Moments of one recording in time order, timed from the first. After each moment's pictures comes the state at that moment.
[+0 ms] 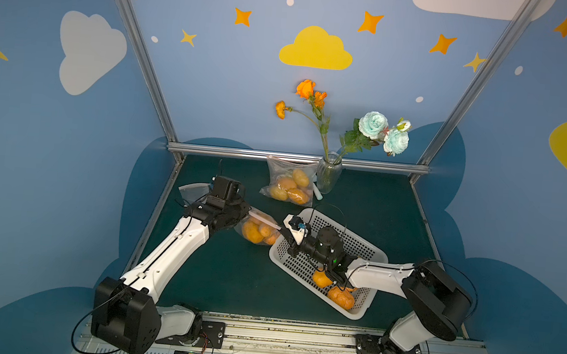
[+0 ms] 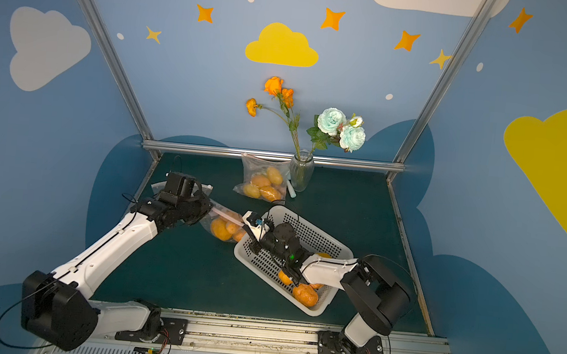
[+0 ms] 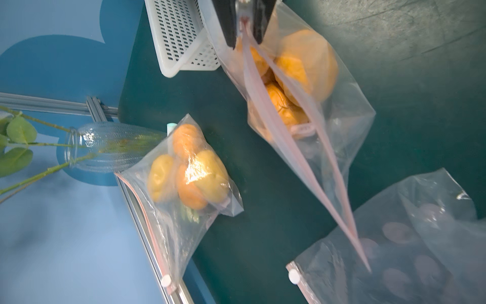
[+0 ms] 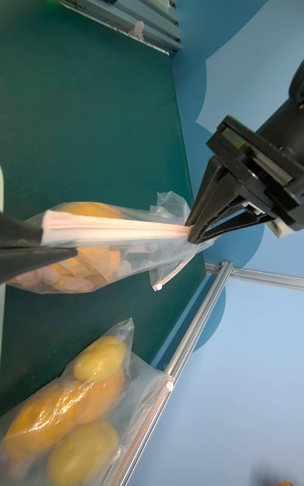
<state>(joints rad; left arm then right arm) -0.26 1.29 1.08 -0.60 0.05 -1.03 0.91 1.60 0.69 0.80 -0.15 -0.13</state>
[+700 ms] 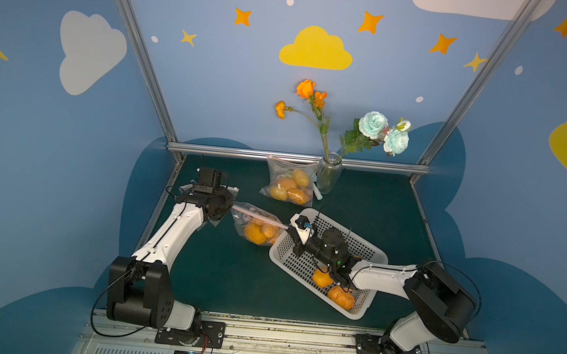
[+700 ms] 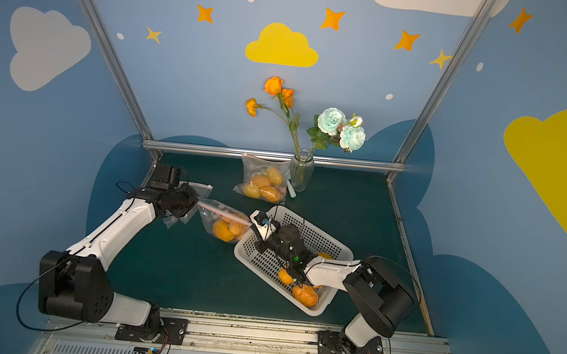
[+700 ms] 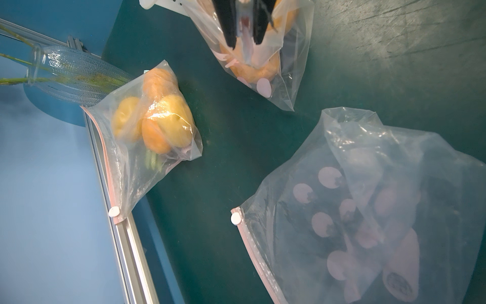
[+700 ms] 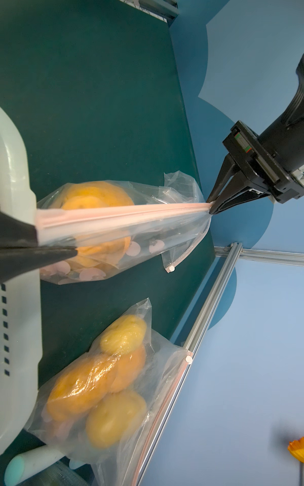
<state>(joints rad) -0.07 1.45 1.16 -0.60 0.09 -1.00 0.88 1.59 0.65 0.80 -0.10 -0.10</state>
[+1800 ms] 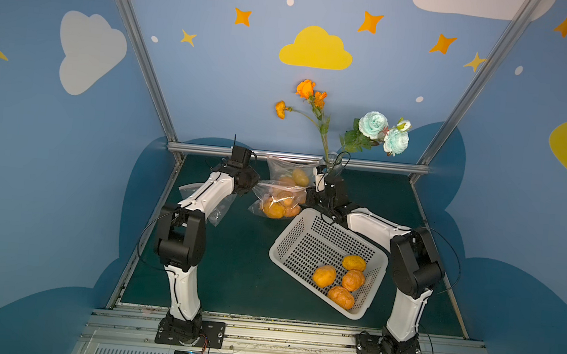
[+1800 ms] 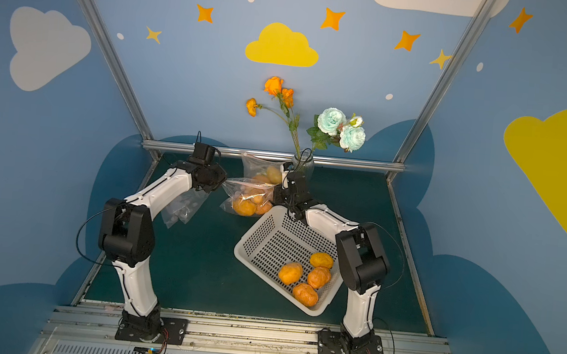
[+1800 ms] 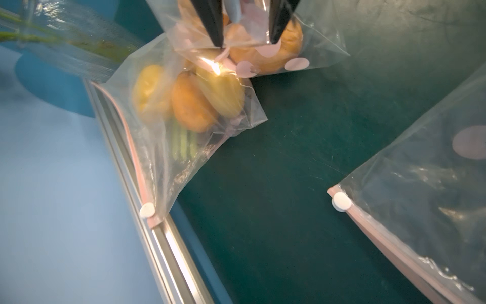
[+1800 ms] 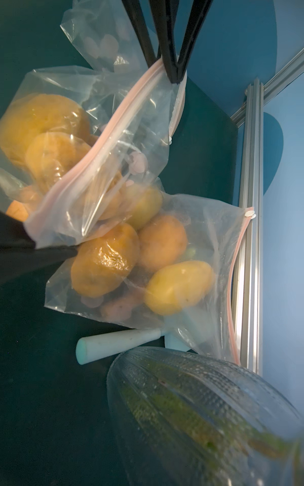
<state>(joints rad) -0.19 1.94 1.63 -0.57 0.05 -1.02 0.56 1.91 1.33 0.09 -0.04 0.23</state>
